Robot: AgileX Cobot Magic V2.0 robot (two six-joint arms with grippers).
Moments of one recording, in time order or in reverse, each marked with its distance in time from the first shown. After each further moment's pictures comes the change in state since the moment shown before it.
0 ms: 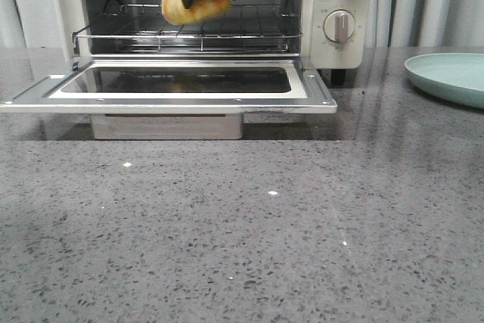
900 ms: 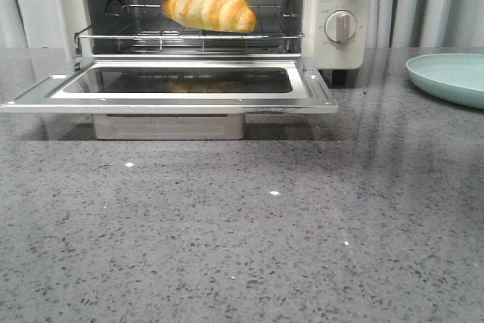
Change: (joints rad) left arm 0.003 -0.118 0.007 0.360 -0.116 -0.221; right arm 0.193 -0.393 0.263 0.011 0.142 -0.025
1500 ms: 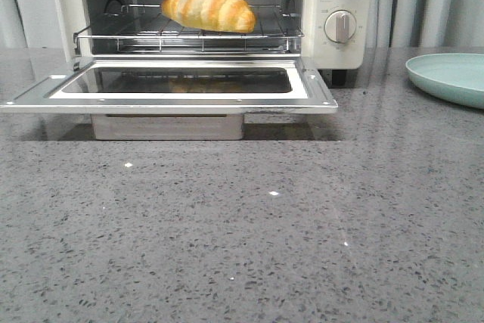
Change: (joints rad) left arm 0.000 -0.221 0.406 0.229 -0.268 -0.237; right arm -0.013 -1.178 0.804 -0.199 -0.367 0.053
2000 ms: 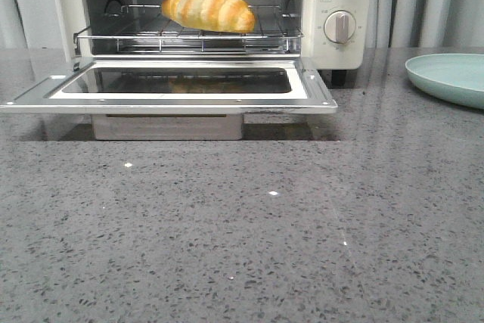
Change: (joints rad) left arm 0.000 0.000 0.004 -0.040 -0.005 -0.002; right arm -0.030 -0.106 0.018 -0.173 0.043 0.060
